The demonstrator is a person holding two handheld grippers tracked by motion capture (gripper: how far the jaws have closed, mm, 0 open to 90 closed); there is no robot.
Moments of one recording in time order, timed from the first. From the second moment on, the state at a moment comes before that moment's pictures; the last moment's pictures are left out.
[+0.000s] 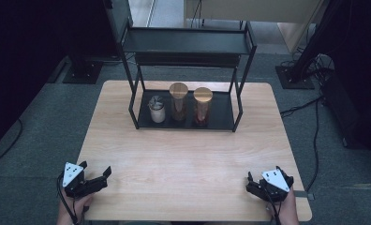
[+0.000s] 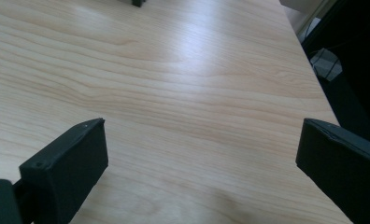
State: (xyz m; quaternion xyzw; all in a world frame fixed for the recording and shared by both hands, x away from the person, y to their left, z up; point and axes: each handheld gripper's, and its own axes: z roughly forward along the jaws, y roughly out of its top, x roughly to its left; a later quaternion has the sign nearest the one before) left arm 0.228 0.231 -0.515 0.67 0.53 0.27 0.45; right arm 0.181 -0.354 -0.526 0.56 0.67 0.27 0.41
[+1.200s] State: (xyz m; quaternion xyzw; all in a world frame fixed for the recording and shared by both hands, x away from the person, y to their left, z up) left arm 0.228 0.230 -0.515 0.67 0.53 0.28 0.45; right arm 0.170 -0.419 -0.527 0.61 0.63 0.24 0.43
